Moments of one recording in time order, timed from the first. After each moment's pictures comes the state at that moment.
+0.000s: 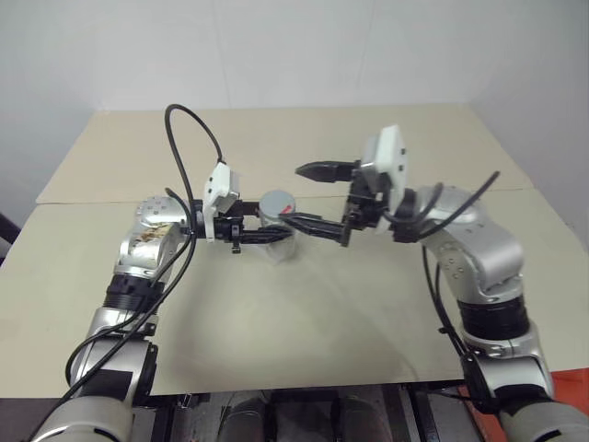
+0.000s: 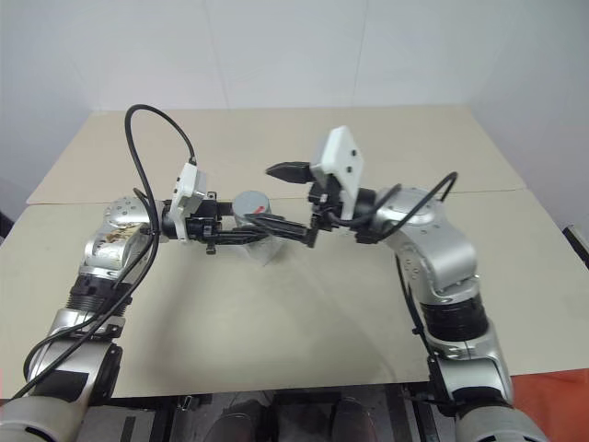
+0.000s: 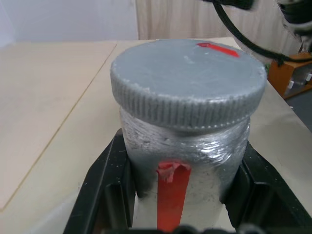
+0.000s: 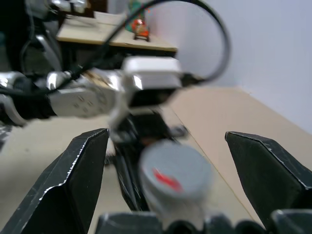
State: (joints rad) left arm -0.78 0.50 -0.07 0.34 -0.37 0.20 -1.36; right arm -0.78 -0.40 0.16 -0.26 0.45 0.56 0.85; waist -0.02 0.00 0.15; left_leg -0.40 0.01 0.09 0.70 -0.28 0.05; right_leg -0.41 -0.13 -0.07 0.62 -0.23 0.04
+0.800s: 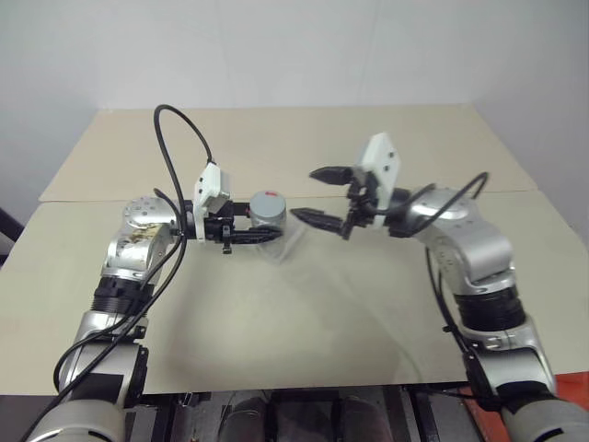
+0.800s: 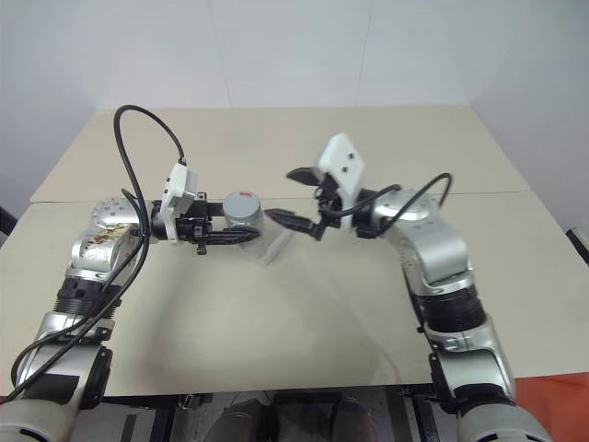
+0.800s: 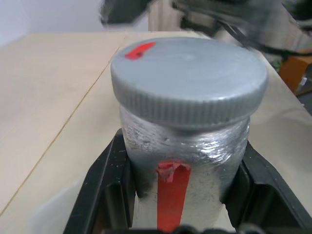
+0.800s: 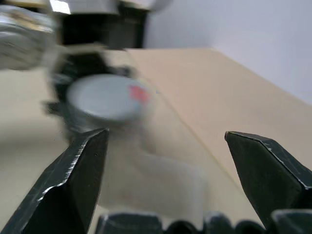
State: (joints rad) left arm -0.74 0.56 -0.05 0.31 -0.38 0.22 -1.38; right arm -0.76 -0.49 0.09 -0.14 0.38 0.54 0.85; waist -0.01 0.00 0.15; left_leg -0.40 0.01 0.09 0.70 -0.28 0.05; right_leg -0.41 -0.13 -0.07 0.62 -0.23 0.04
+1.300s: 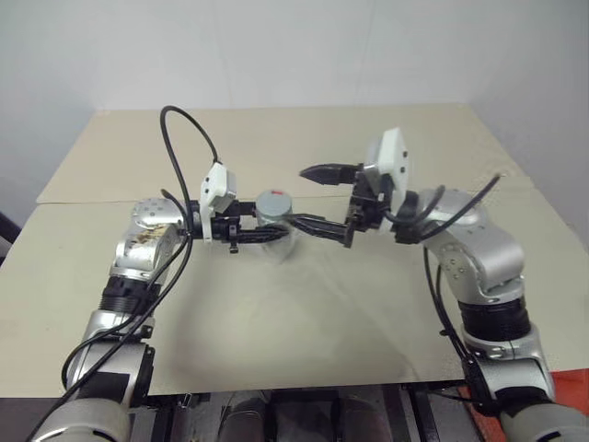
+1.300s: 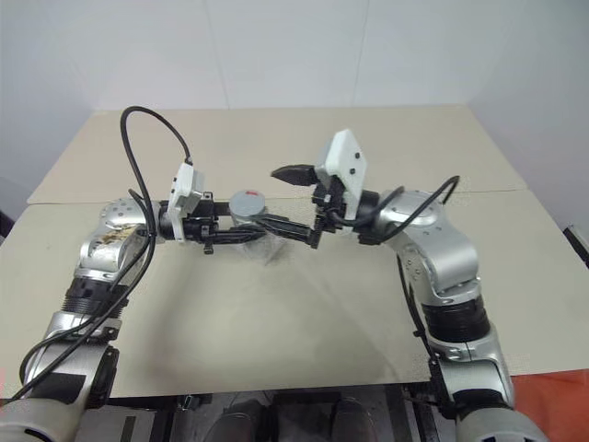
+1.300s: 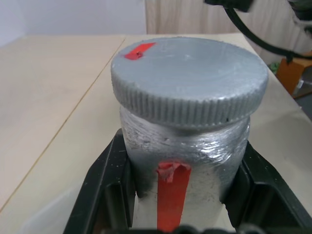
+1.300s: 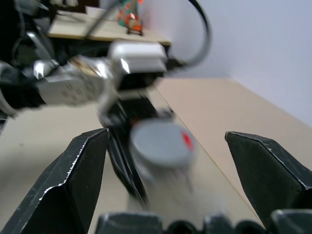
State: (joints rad) left arm -0.77 0.51 -0.06 0.32 -0.37 0.22 -1.34; right arm -0.75 -0.42 0.12 -0.27 0.47 0.57 0.87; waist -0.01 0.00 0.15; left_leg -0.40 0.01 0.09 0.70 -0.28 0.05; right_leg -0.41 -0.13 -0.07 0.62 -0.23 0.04
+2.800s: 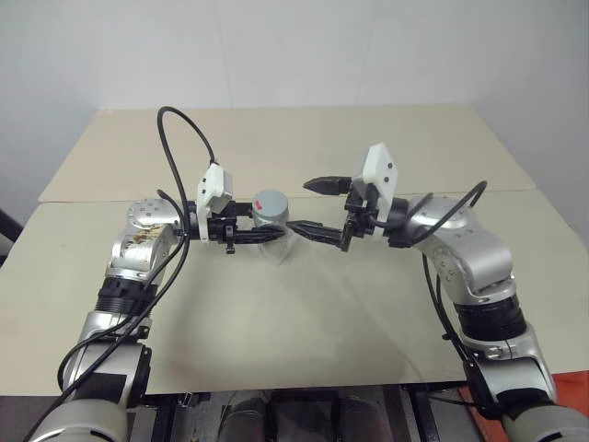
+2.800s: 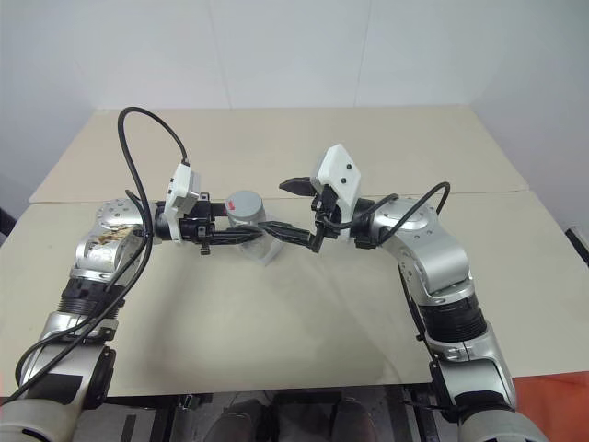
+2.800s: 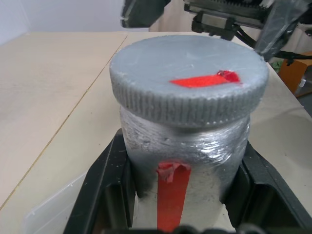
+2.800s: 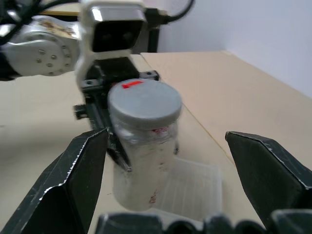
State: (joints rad) left arm -0.75 0.54 -0.06 0.32 -0.37 0.22 -1.35; right arm -0.72 -0.46 0.13 -0.22 0.42 0.56 0.87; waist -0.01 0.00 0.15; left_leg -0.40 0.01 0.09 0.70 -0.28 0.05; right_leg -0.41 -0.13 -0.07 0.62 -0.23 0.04
